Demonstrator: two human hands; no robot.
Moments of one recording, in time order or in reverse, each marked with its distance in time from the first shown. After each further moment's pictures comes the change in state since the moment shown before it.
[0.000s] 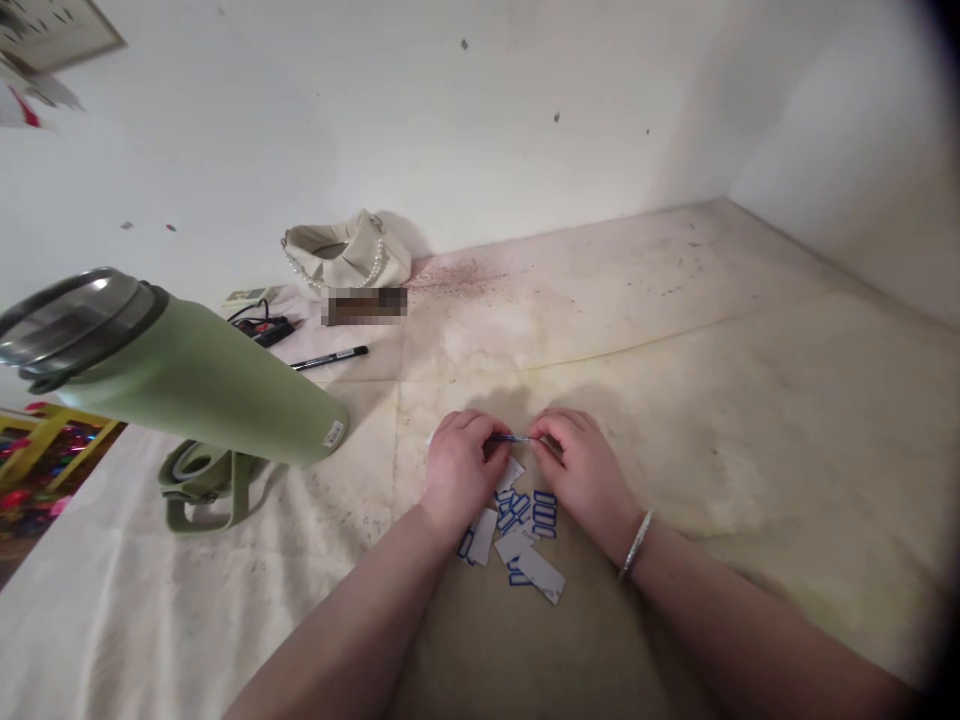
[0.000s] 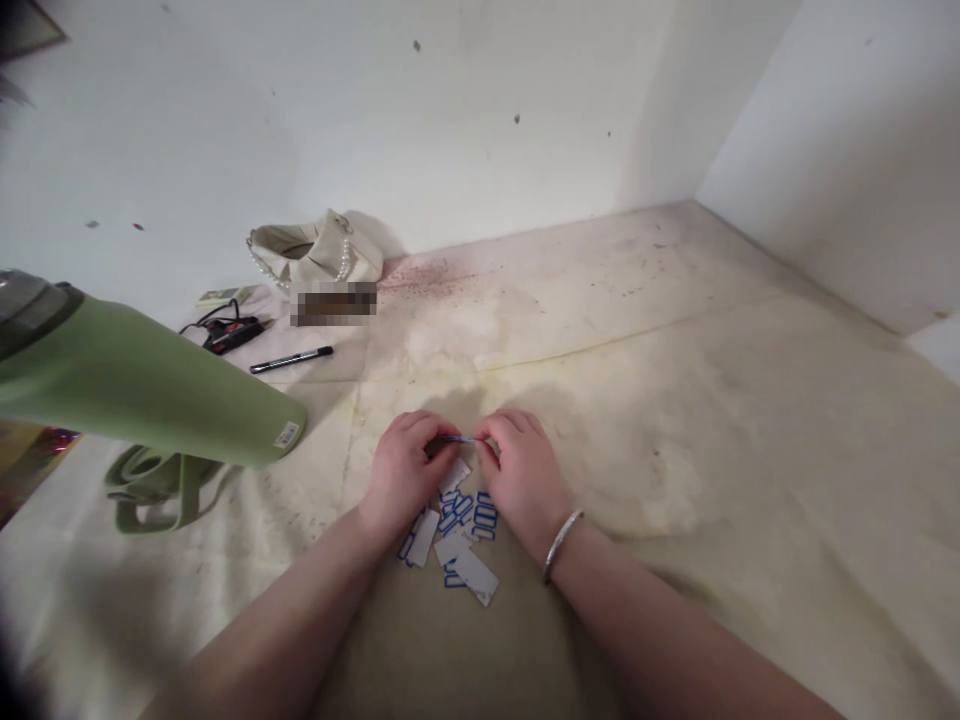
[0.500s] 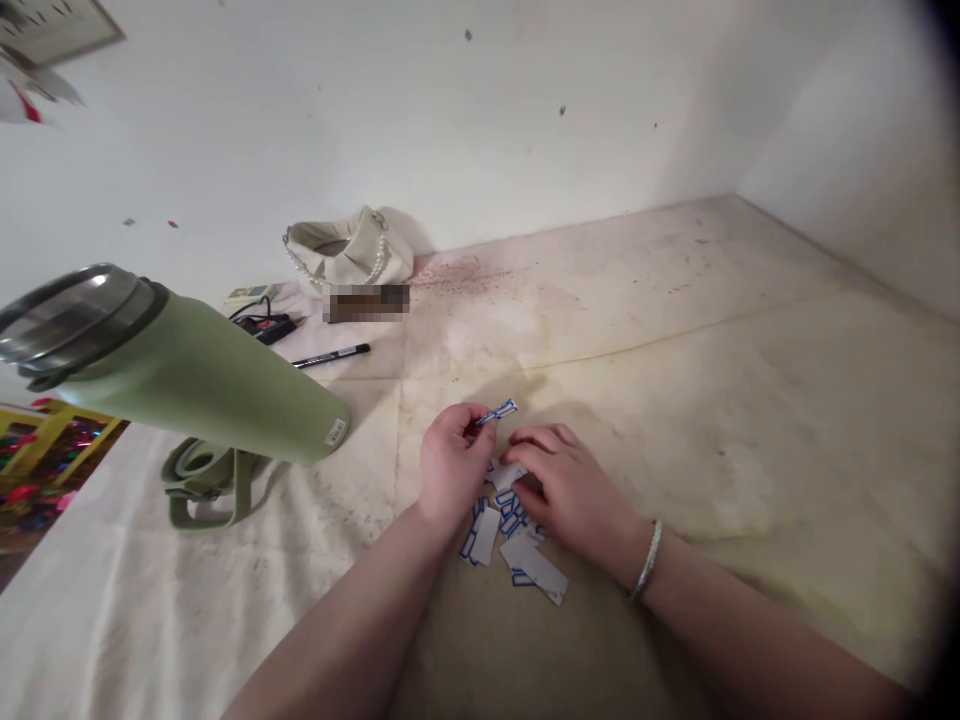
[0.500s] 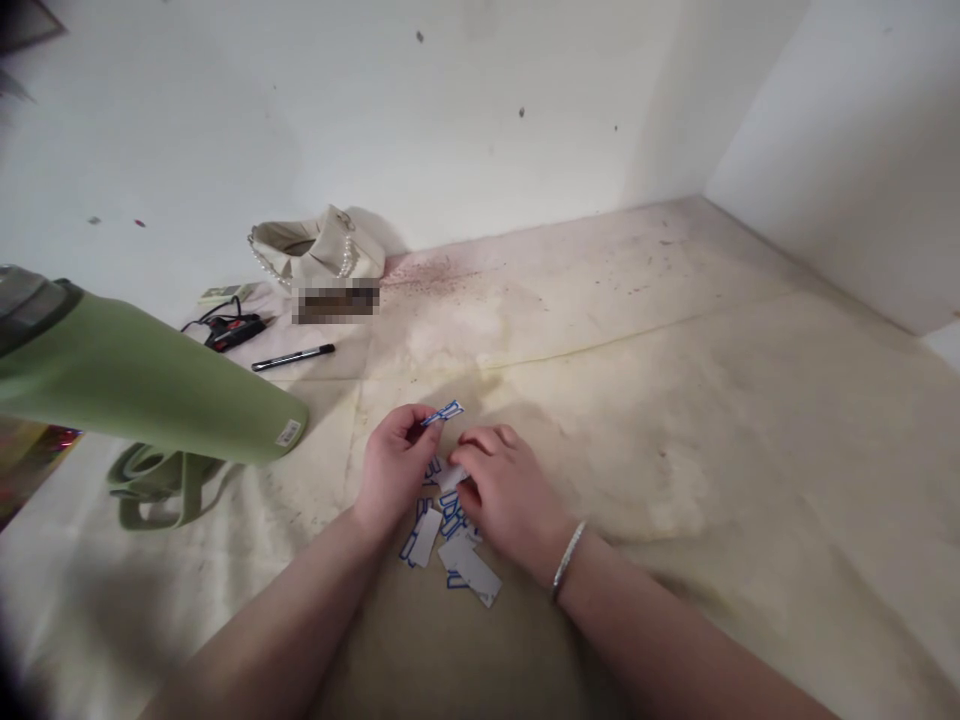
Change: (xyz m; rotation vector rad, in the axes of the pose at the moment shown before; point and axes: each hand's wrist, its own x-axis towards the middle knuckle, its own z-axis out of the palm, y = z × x) left_hand 0.000 -0.005 0.002 -0.317 0.163 -0.322; right_hand -0.008 -0.019 -0.005 -0.037 -0.315 -0.146
